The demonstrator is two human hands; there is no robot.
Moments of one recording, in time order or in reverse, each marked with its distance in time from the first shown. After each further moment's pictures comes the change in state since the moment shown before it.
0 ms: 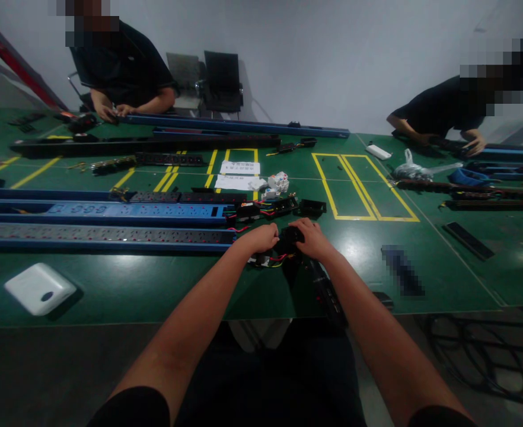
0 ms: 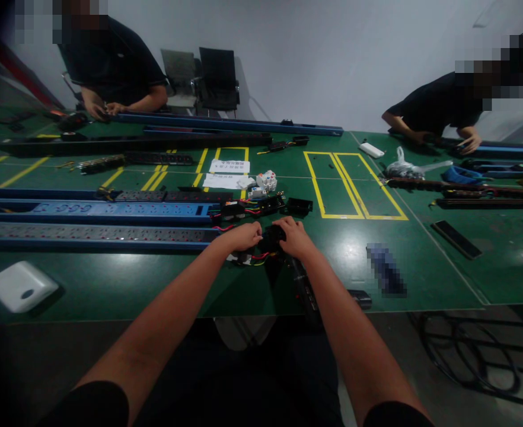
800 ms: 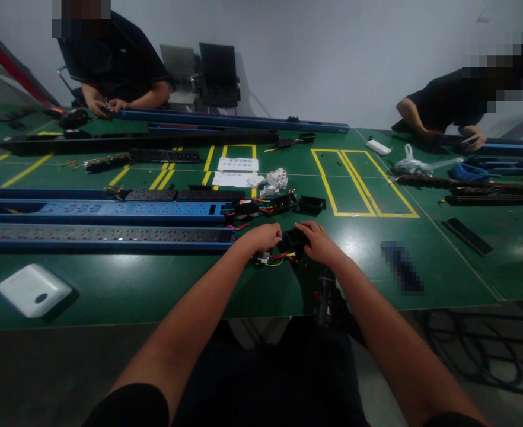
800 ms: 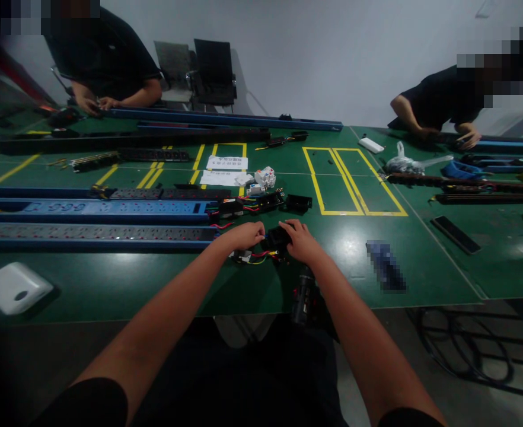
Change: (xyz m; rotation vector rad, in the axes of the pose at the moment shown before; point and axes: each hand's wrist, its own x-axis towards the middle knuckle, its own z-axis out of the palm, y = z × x) left_hand 0.007 0.003 0.007 -0.007 -0.033 0.029; right_hand -0.031 0.023 0.006 -0.027 -0.023 0.018
